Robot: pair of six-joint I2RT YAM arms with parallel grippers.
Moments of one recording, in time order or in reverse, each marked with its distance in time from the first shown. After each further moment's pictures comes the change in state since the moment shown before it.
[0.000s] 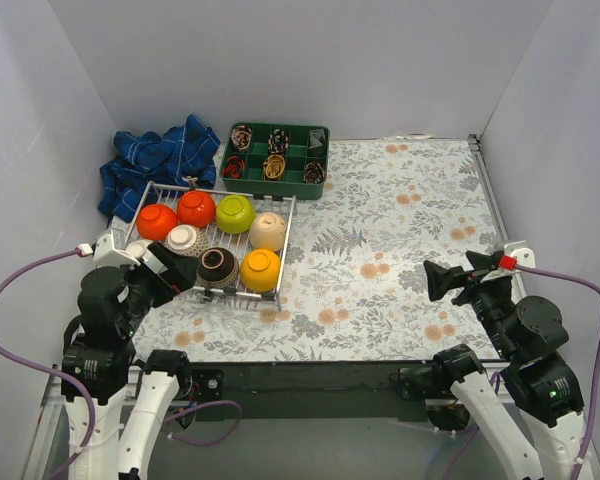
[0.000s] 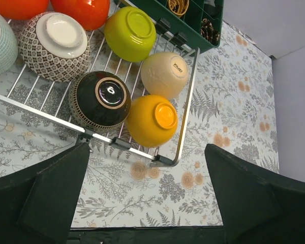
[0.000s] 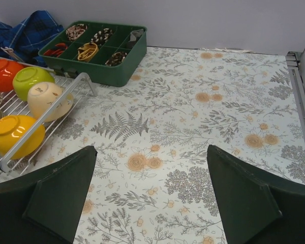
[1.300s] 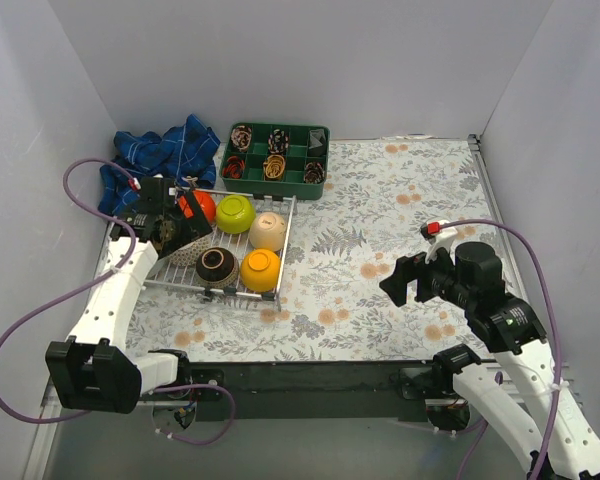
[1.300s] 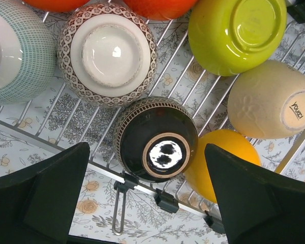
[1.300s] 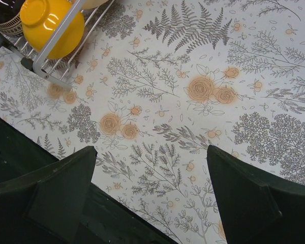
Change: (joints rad) left arm -0.004 0.793 0.140 0.102 -0.179 0.081; right arm 0.006 0.373 -0.036 -0.086 -0.366 0.050
